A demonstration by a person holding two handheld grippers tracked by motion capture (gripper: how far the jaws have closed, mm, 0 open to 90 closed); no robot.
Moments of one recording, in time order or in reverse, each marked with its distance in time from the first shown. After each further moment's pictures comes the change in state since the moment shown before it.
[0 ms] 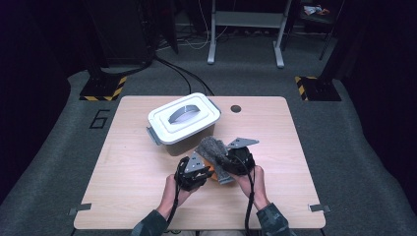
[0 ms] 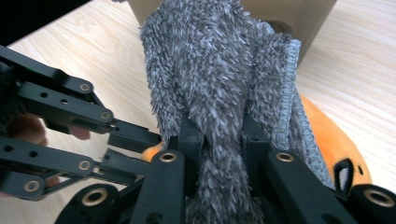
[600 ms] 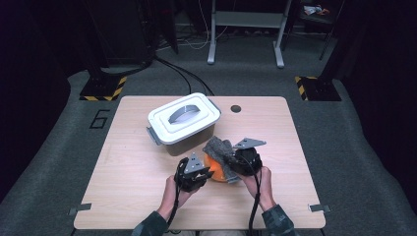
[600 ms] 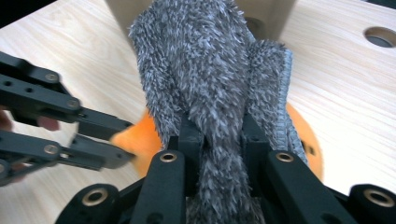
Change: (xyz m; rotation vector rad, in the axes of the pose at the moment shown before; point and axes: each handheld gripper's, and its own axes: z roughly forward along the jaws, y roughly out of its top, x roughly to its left) left arm -0.002 -0.002 0.000 -0.008 0.006 -0.026; right arm -0.014 -0.008 -0.014 0.000 -0.066 0.012
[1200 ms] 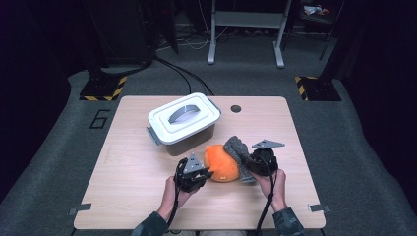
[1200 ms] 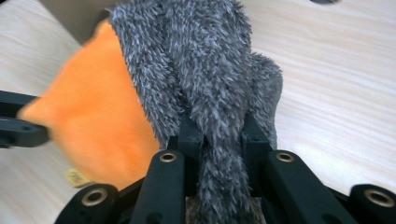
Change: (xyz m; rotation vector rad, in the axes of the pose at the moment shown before) left arm 0.002 -0.003 -0.001 0.010 -0.004 -0.009; right arm -0.045 -0.031 -0.007 0.011 -0.077 0.137
